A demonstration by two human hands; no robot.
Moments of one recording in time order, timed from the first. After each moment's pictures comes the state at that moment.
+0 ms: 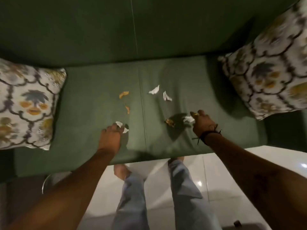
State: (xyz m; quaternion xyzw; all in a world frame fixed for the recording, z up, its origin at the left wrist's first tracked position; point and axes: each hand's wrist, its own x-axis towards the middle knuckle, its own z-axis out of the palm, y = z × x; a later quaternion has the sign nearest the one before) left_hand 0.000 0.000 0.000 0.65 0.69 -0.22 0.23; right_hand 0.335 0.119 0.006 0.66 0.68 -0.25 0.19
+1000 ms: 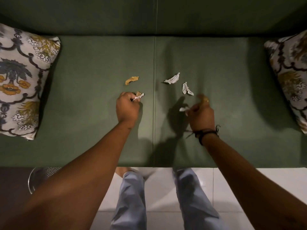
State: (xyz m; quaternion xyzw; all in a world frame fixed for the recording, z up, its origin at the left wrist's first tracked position) left_hand 0.026 0.096 -0.092 0.31 0.86 0.29 0.29; right_hand 0.246 0.141 -0.057 0.72 0.57 -0.37 -0.12
